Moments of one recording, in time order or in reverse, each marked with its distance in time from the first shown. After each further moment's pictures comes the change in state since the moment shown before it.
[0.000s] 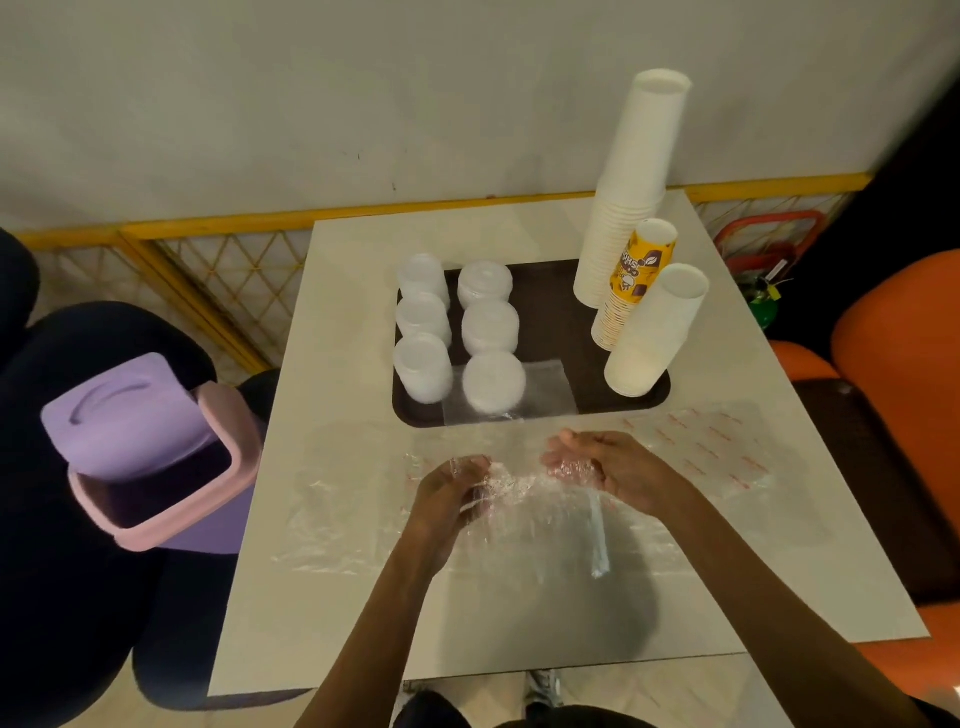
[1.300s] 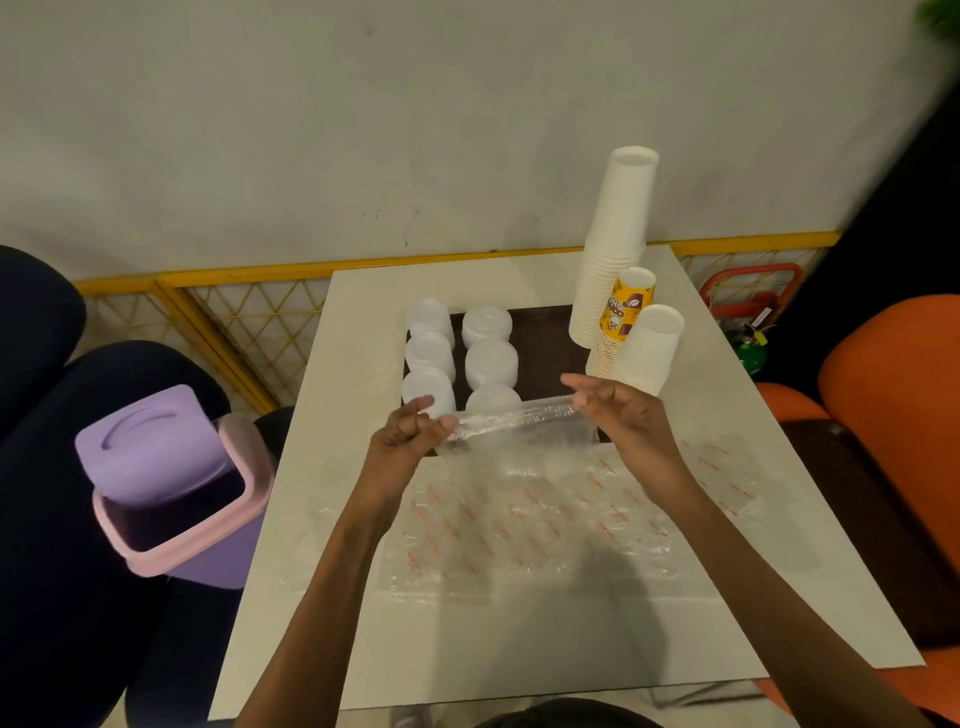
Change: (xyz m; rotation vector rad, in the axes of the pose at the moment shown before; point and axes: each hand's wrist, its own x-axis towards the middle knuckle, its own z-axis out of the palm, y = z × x) left_hand -0.024 0.075 -0.018 0.168 0.051 0.459; right_hand -0.051 -0.057 0.027 -0.214 0.317 -0.647
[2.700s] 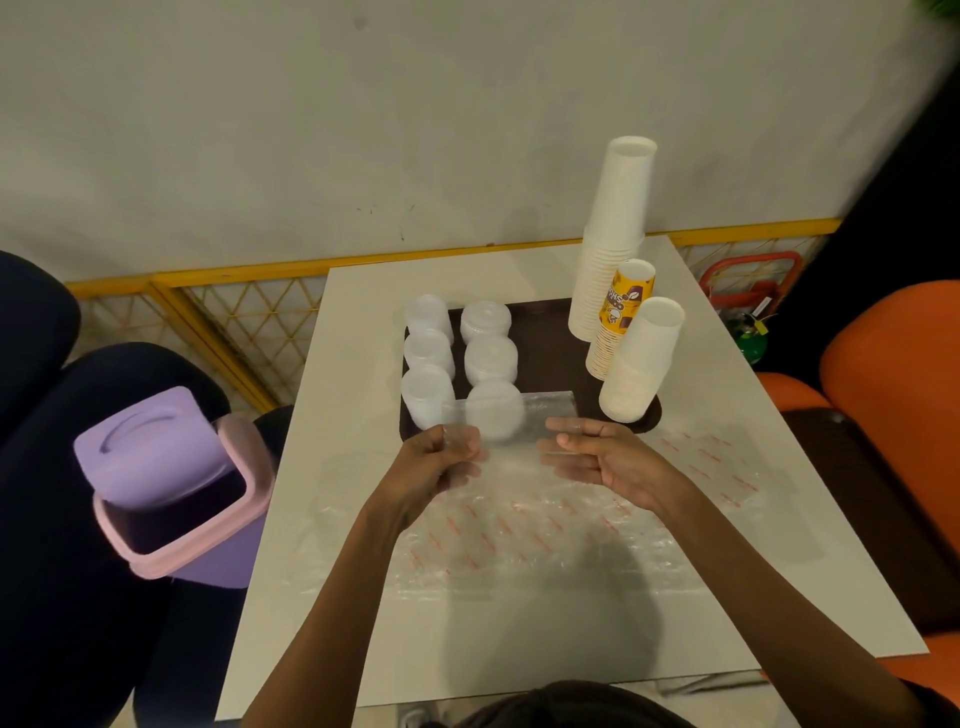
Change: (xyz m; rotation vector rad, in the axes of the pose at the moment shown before) left_hand 0.010 -0.014 0.009 0.014 -0.237 -0.276; right_hand 0.014 0.042 -0.002 0.325 -0.266 0.604
